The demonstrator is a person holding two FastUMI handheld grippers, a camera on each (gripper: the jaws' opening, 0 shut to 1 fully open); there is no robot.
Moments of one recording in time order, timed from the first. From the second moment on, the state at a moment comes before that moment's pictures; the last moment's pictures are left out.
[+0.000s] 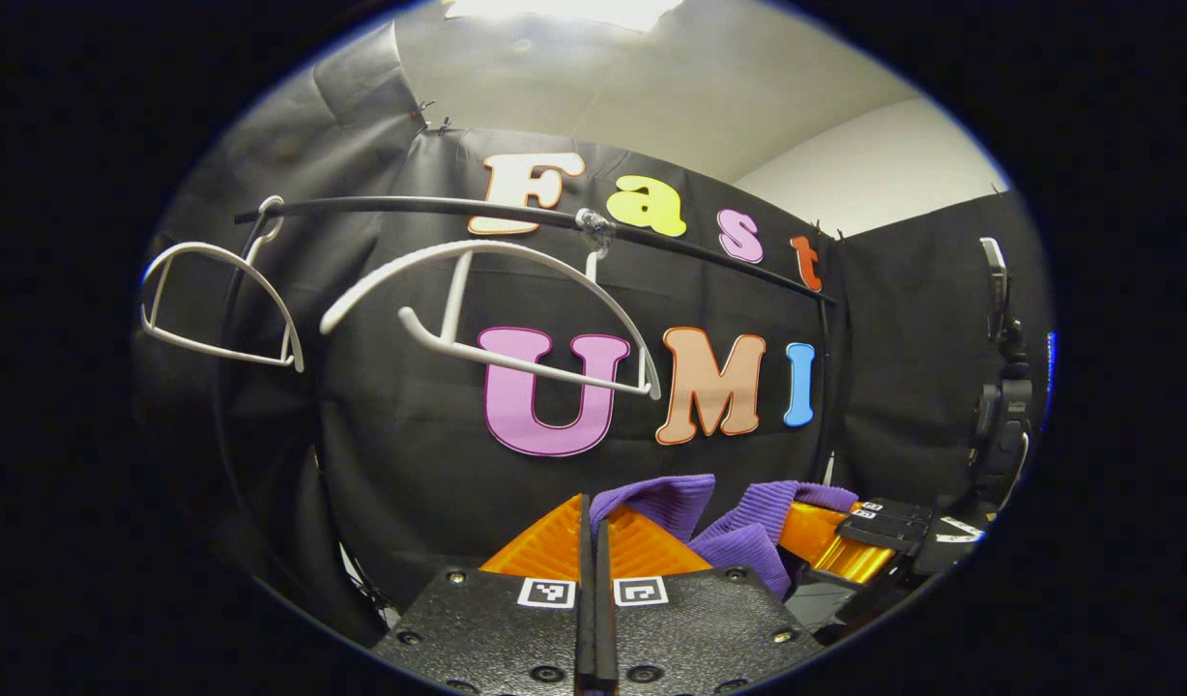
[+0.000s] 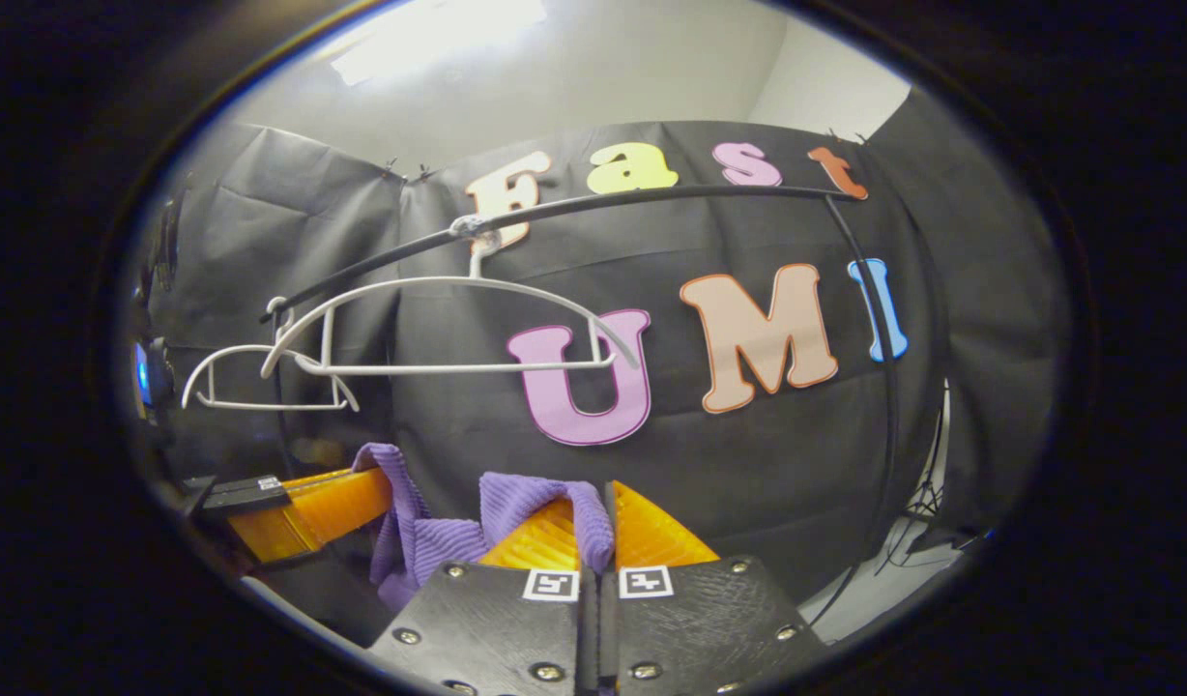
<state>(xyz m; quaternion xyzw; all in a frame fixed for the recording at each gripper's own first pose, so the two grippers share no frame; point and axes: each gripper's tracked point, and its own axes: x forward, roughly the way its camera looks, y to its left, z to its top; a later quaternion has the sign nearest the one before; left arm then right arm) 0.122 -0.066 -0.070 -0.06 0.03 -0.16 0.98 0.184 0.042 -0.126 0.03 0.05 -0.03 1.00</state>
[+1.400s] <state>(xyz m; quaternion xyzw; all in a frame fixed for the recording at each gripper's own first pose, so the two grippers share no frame) 0.154 -0.096 -0.355 -0.04 0.15 -0.15 0.98 0.175 -0.028 -0.435 0.07 0.28 -0.09 0.95</state>
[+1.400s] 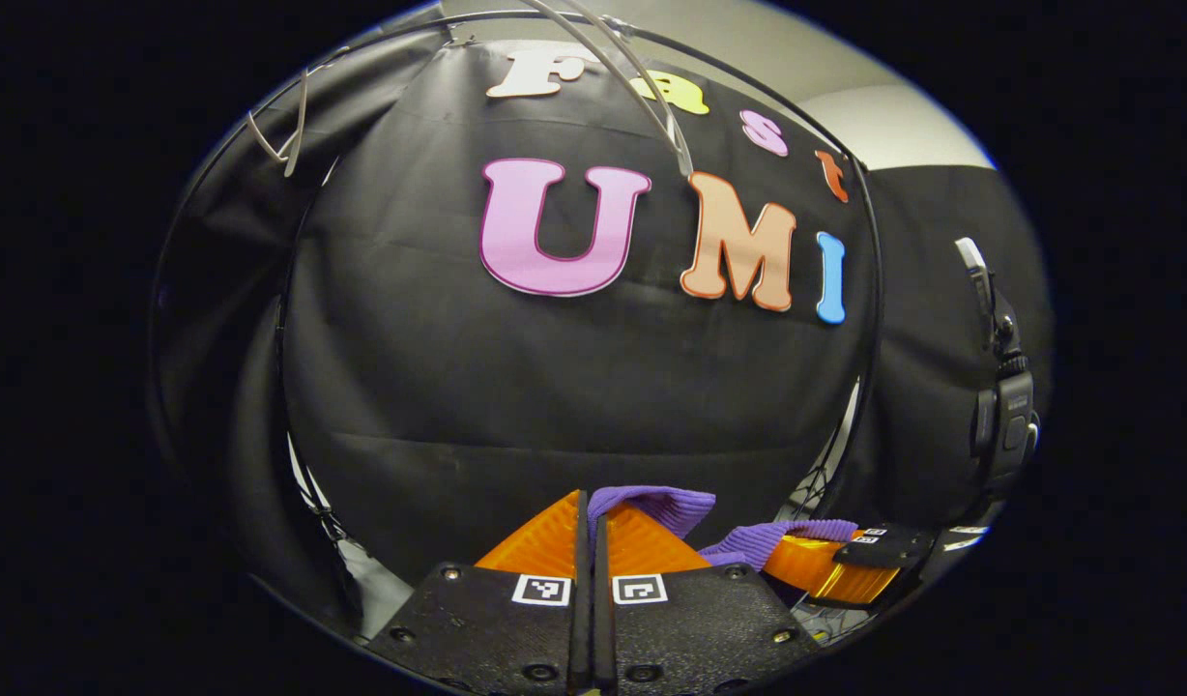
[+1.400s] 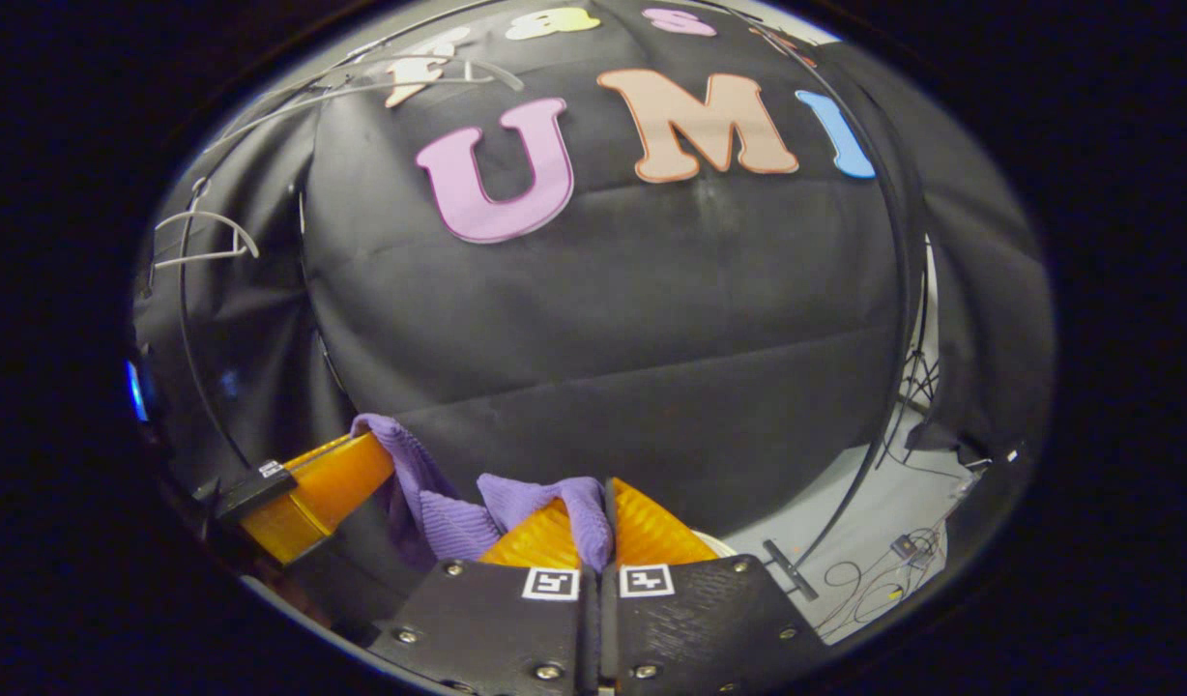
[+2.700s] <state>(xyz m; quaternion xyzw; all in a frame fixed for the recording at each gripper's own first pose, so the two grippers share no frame) 0.114 -0.060 -0.515 0.03 0.39 -0.14 0.91 0.143 -0.052 -0.495 0.00 0.37 -0.13 0.92</state>
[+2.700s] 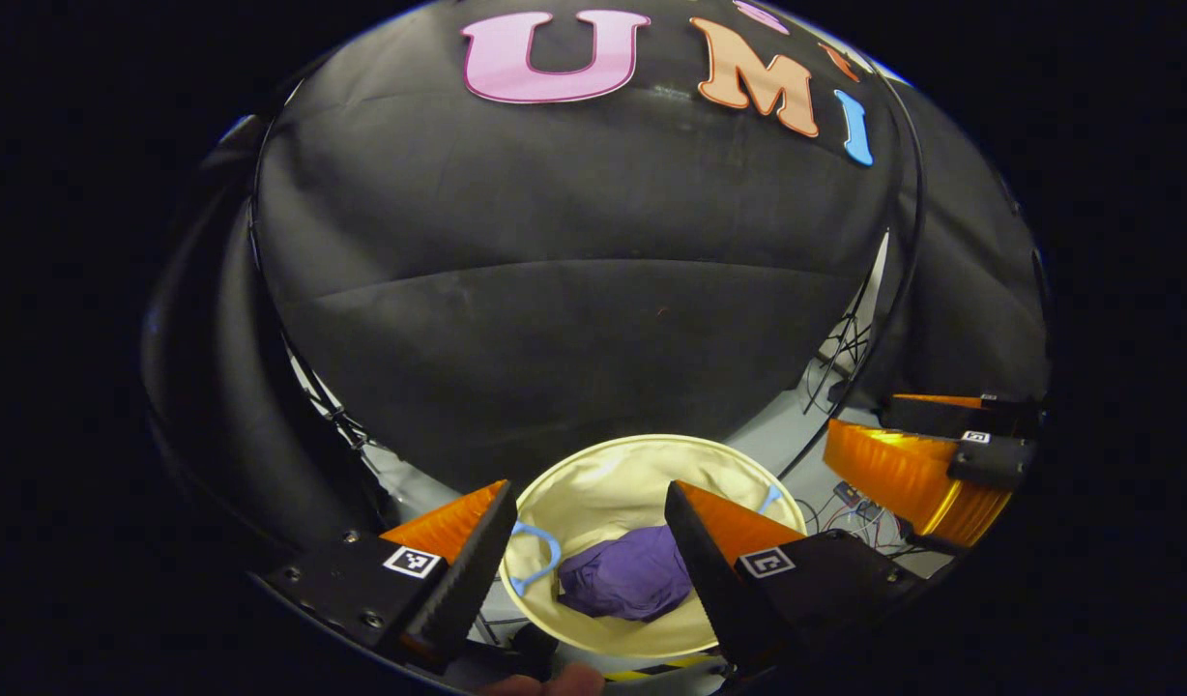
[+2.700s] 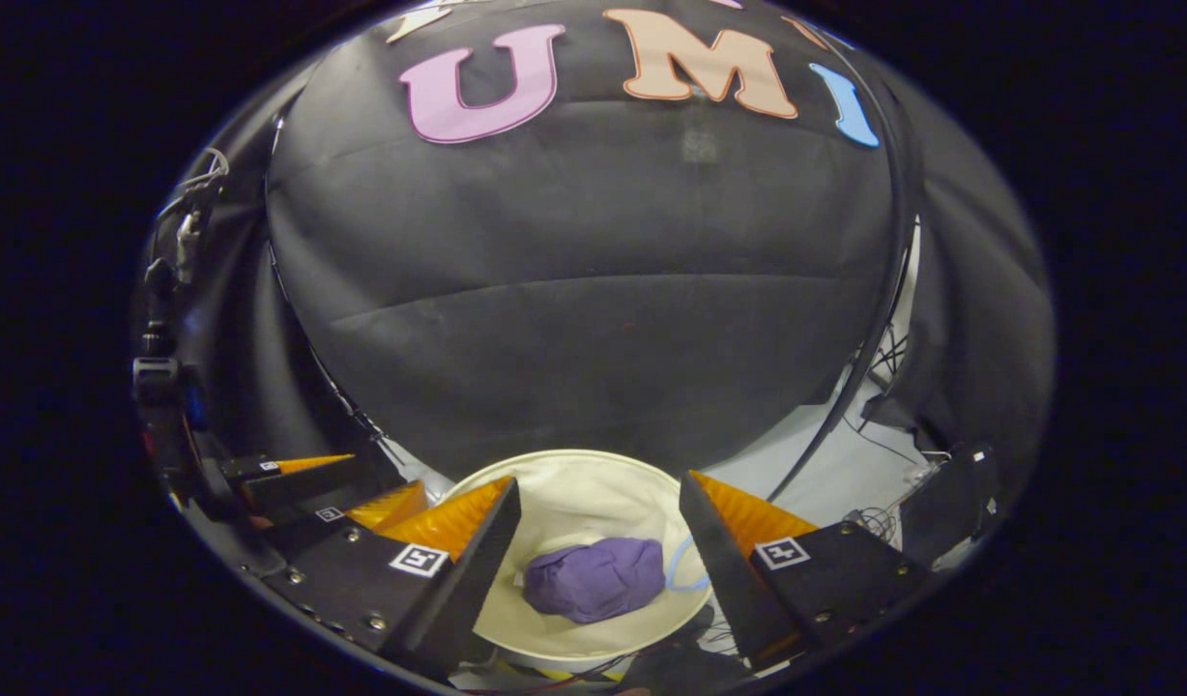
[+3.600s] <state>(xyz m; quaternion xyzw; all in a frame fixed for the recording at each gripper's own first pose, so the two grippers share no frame) 0.130 -0.066 -0.392 0.00 0.31 -0.15 0.94 0.150 -0.037 -0.406 -0.01 0.31 -0.12 0.94</state>
